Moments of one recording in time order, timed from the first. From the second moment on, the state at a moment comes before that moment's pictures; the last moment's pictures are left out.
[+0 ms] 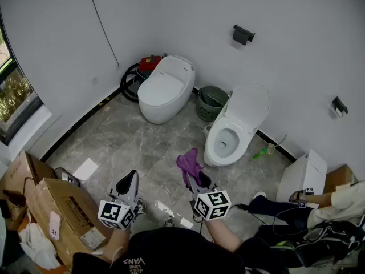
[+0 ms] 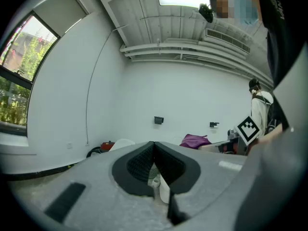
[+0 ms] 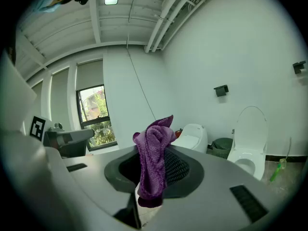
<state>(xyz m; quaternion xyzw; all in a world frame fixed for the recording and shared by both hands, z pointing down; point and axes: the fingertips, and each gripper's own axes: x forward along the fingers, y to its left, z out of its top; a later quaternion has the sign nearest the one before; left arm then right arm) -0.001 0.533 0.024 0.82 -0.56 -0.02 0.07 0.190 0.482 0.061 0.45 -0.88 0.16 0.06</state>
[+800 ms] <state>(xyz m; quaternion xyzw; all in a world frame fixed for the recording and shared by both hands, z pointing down) -0.049 0.388 0.059 0.85 -0.52 -0.01 0.12 0.139 0.364 0.078 0.47 -0.86 0.19 0.06</state>
